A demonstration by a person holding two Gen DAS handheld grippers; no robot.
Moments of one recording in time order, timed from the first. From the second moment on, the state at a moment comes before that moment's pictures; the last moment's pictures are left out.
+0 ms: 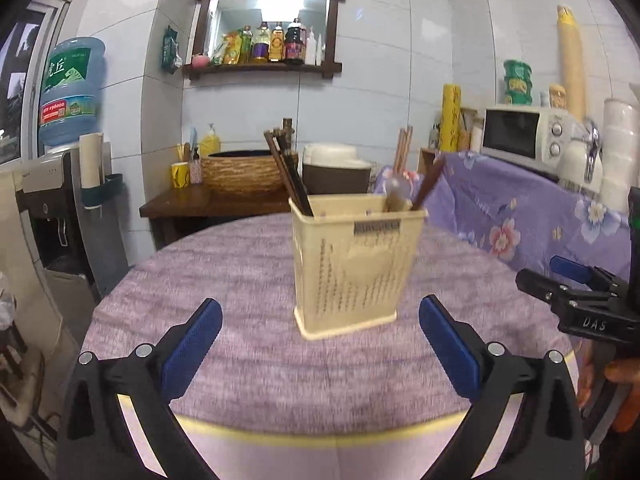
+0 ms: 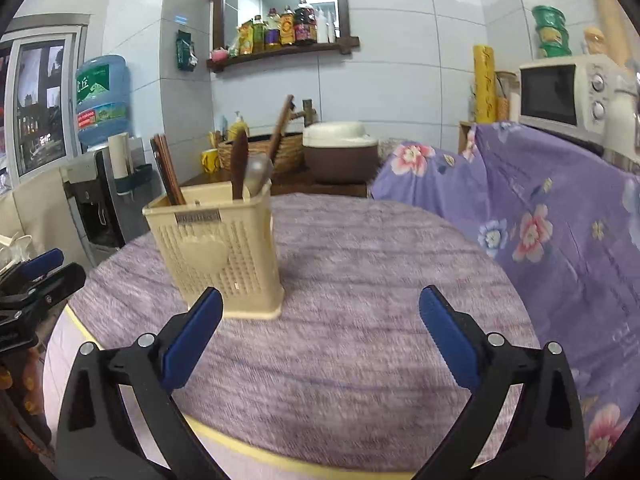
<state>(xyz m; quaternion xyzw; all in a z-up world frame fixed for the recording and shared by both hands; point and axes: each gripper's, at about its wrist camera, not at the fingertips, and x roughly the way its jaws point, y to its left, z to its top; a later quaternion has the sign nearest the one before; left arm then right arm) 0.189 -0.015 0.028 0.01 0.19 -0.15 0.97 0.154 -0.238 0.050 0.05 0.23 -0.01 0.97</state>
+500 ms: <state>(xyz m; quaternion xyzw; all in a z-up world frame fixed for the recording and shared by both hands) 0.090 0.015 -0.015 -0.08 0.20 -0.11 0.97 0.034 -0.217 0.007 0.06 0.23 0.01 0.97</state>
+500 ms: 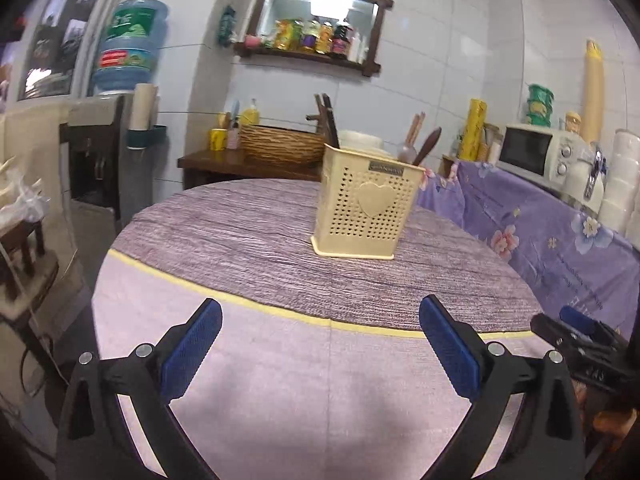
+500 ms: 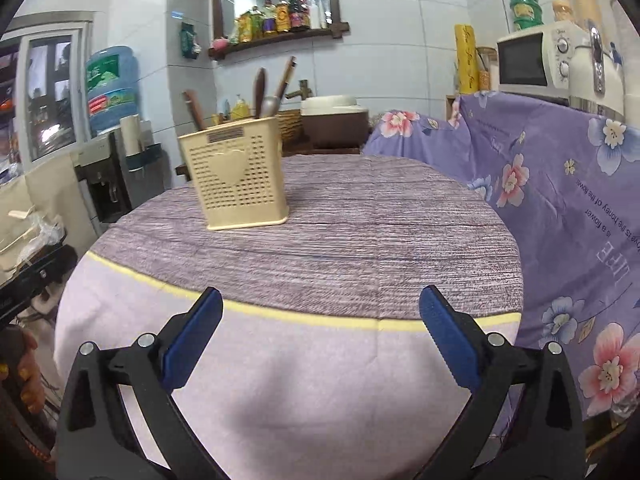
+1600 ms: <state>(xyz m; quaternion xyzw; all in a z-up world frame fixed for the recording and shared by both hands) 0.015 0.011 0.005 -0.05 0.14 -0.09 0.98 -0.042 -0.177 0.043 0.02 0.15 0.09 0.98</state>
